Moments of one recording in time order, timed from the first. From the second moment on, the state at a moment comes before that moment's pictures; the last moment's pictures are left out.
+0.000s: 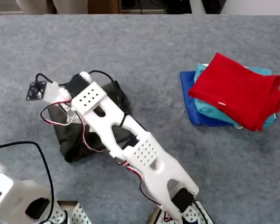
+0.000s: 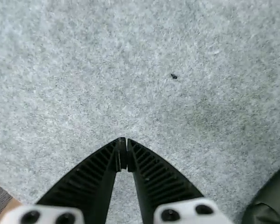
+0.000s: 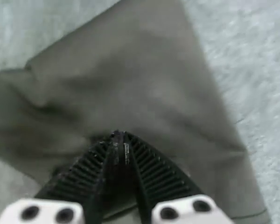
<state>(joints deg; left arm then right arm) -64.7 2.1 -0.2 85.8 -18.5 -50.4 57.7 -64.3 96.7 29.9</state>
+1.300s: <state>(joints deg) -68.7 2.1 -0.2 85.8 -20.3 -38.4 22.1 -21.6 98.4 28.6</state>
